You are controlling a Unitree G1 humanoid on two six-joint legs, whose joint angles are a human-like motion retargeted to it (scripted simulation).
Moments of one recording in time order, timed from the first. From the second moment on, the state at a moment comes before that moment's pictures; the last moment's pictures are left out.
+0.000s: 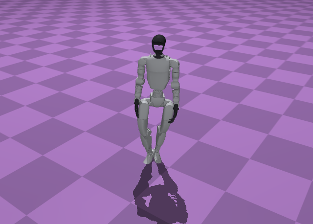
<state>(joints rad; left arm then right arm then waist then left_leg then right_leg) -0.13 0.08 0.19 1.50 0.02 -0.02 -0.18 -0.05 -0.11 -0.08 1.50 -0.17 -0.10 0.12 -0.28 0.12 -0.12 0.01 -0.05 0.17 0.04 -0.14 0.07 -0.13 -0.03 -0.66 0.29 0.14 -0.01</state>
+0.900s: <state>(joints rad) 0.11 0.11 0.40 1.67 0.13 0.01 -0.11 -0.20 -0.14 0.10 1.13 -0.17 -0.06 0.31 -0.18 -0.06 0.01 -0.30 0.00 0.28 0.67 0.21 0.01 -0.02 -0.08 -0.37 0.03 0.14 0.00</state>
